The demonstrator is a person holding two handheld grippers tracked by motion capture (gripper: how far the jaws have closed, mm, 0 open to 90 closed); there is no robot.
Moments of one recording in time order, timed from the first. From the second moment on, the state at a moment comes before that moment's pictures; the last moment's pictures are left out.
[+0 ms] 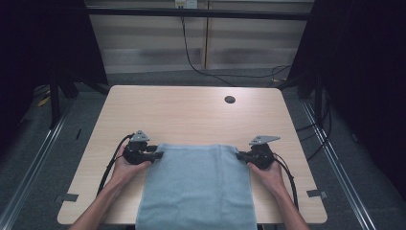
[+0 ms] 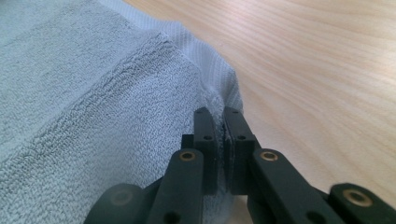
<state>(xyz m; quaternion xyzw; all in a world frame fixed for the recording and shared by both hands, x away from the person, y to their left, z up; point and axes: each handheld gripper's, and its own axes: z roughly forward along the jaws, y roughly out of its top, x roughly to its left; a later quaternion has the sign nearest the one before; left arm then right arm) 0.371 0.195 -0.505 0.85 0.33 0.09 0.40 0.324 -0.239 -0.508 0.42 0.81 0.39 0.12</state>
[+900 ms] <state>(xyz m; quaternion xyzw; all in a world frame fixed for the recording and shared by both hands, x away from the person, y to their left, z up) 0.366 0.221 -0.447 0.79 0.33 0.06 0.52 0.329 -0.245 -0.441 0.41 0.75 0.51 0.12</state>
